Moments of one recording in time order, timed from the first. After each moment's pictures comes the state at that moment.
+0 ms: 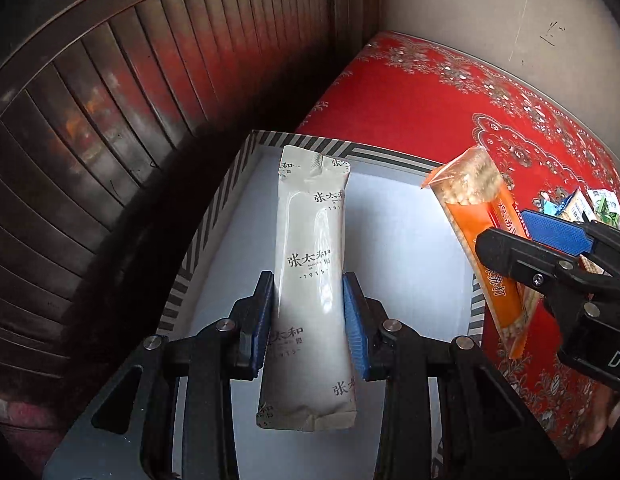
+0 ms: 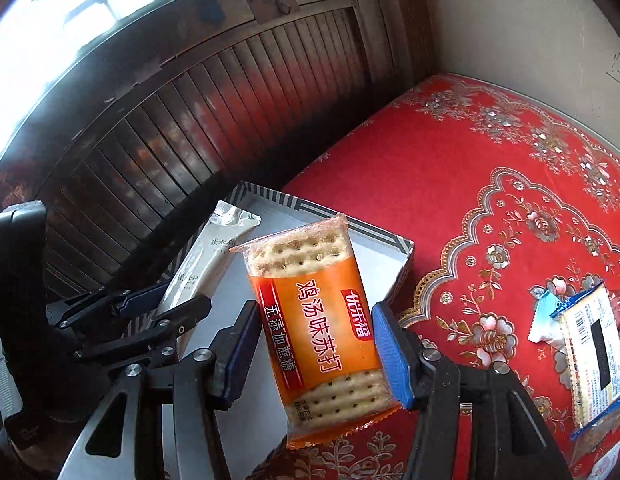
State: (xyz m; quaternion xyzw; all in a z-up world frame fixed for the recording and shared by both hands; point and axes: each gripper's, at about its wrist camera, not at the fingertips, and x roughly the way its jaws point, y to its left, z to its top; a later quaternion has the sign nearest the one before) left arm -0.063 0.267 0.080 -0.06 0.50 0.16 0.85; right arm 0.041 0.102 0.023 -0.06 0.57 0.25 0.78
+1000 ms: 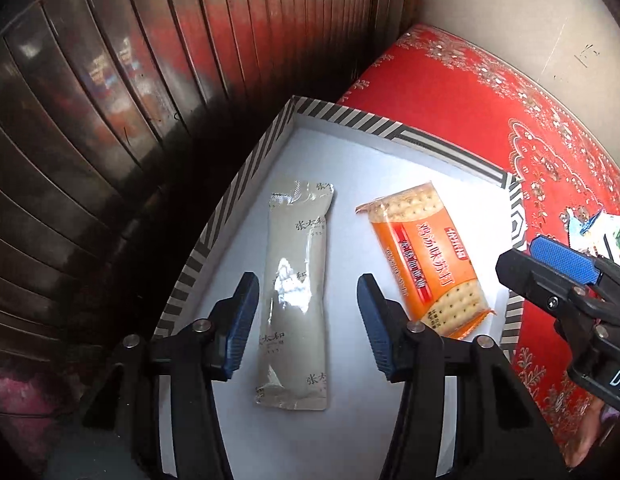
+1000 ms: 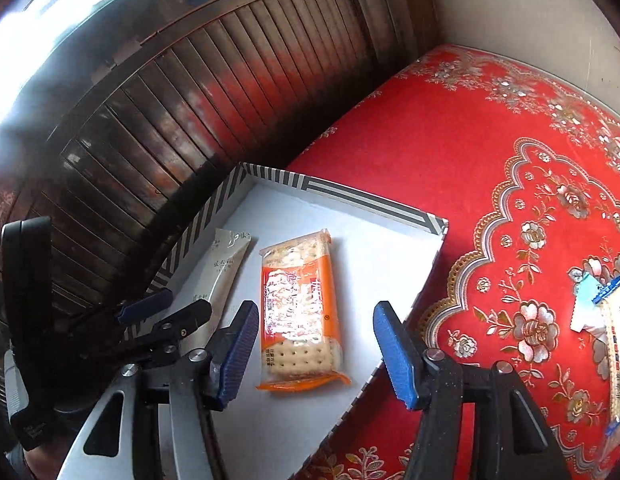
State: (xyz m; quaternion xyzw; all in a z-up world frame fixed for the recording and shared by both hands) left arm -0.074 0.288 0.067 -0.11 0.50 0.19 0.84; right arm 0.035 0.097 0.009 -0.06 0.59 0.24 0.77
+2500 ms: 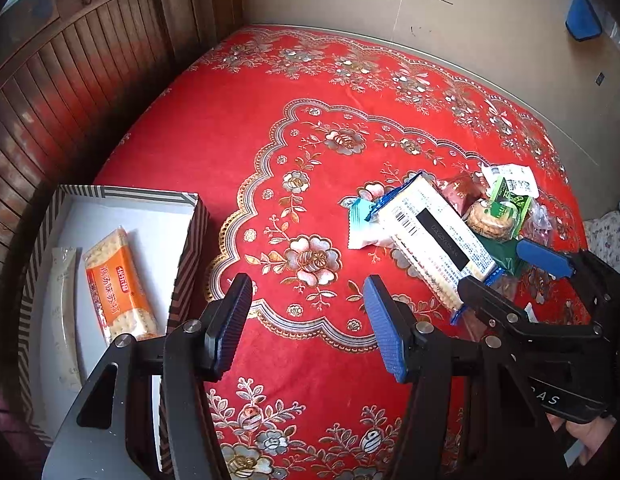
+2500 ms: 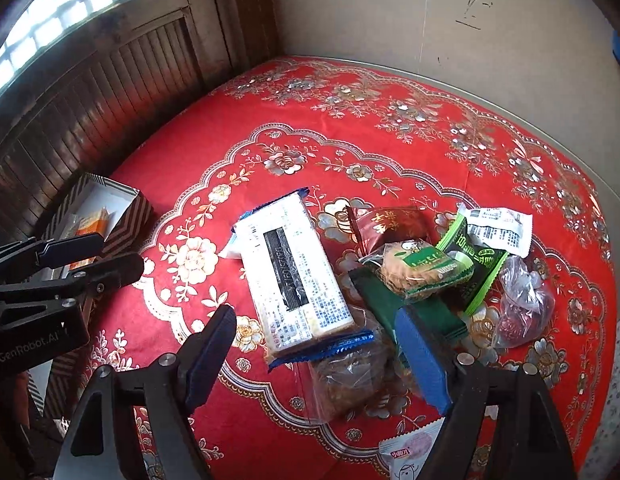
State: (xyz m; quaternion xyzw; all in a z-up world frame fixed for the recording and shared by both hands) left arm 0.024 0.069 0.091 -0.06 0.52 0.05 0.85; right arm 0.055 -0.123 0.062 -0.14 0.57 0.11 0.80
